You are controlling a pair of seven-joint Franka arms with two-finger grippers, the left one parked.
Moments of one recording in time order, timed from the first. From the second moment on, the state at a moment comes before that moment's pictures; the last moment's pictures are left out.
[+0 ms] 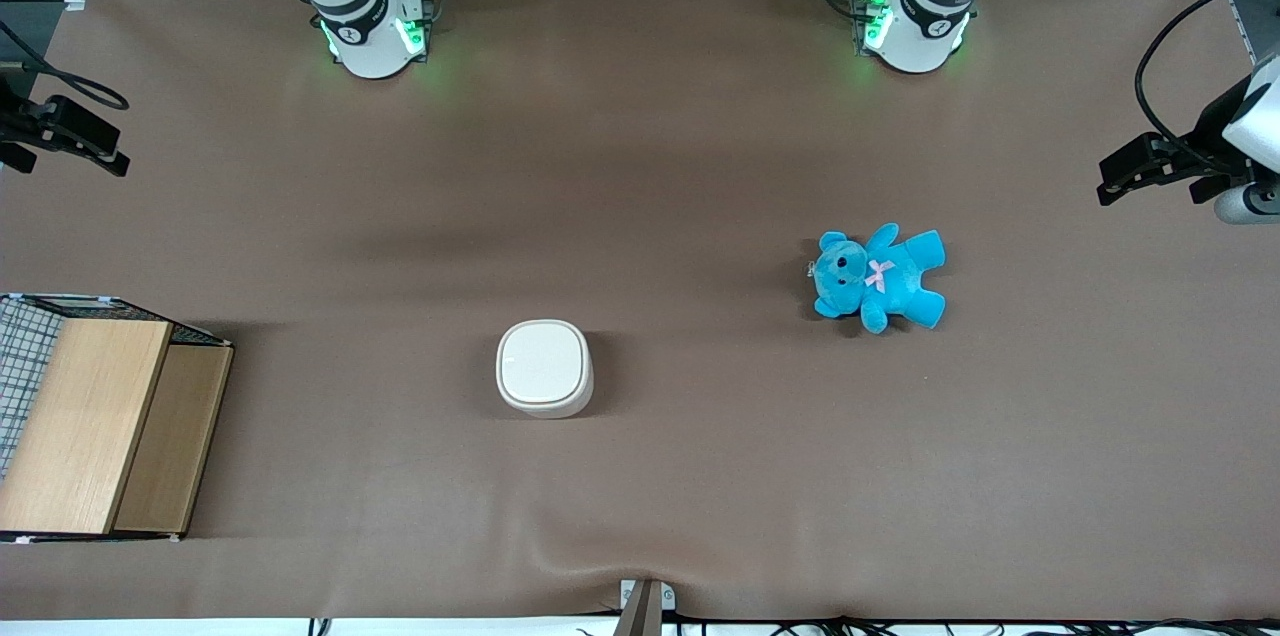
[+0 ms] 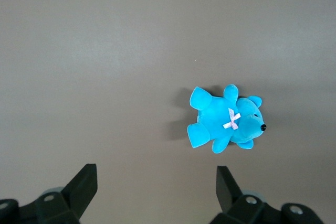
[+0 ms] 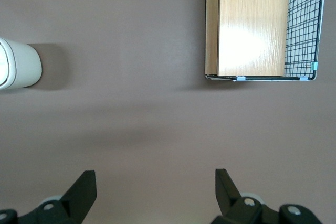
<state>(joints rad) -0.02 -0.04 -0.03 -1.55 -0.02 1.52 -0.01</state>
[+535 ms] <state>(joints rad) -0.02 -0.04 -0.03 -1.56 -0.02 1.52 -0.01</state>
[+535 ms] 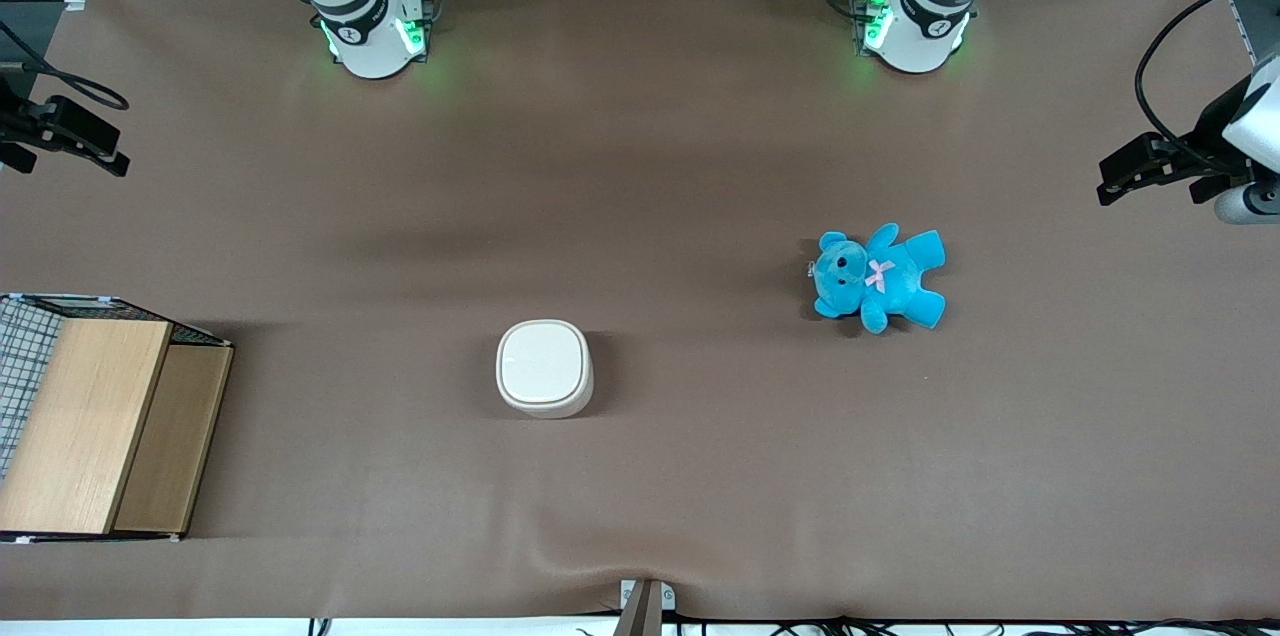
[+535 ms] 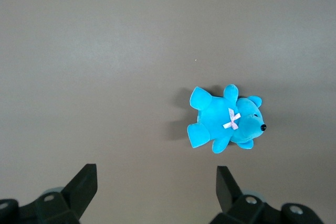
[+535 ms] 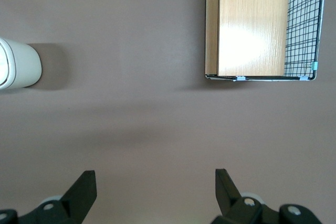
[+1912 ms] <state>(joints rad) 0.26 0.26 -0.01 -1.58 0.09 1.70 0.10</state>
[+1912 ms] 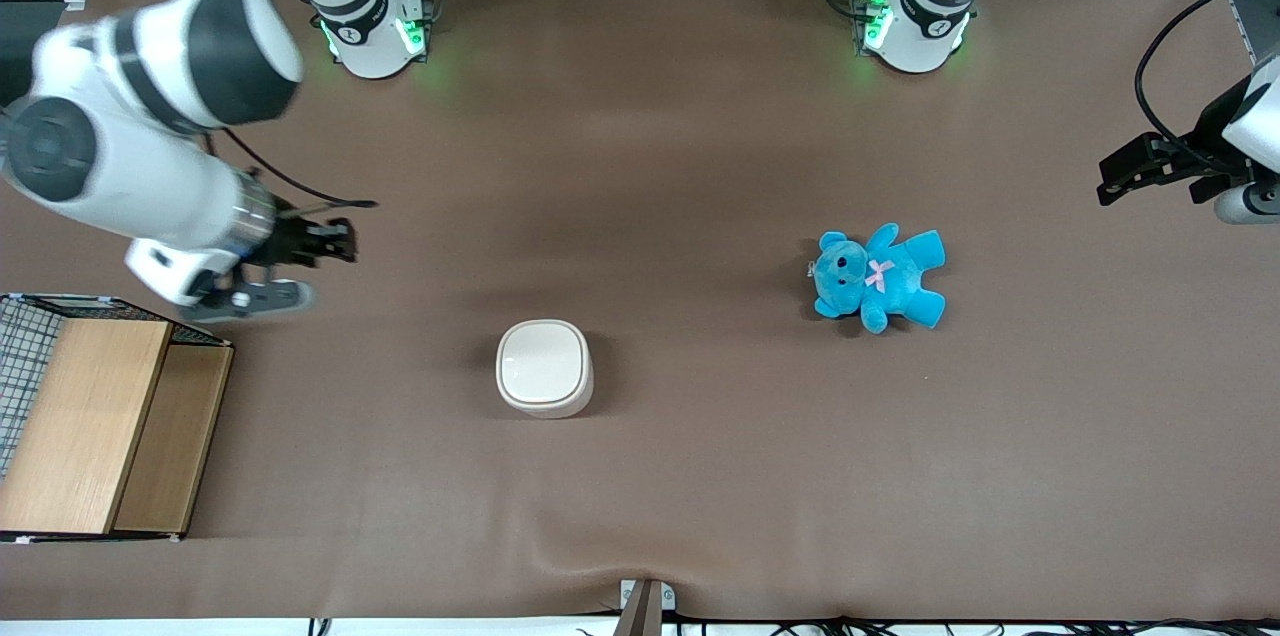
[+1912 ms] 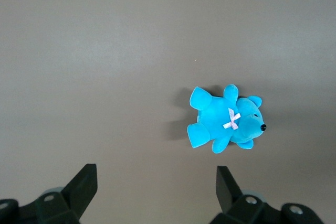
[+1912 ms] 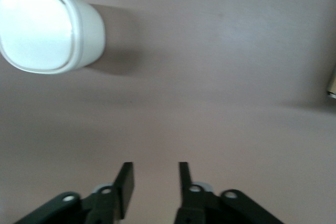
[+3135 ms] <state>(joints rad) 0.43 0.60 -0.01 -1.37 0.11 2.05 0.25</state>
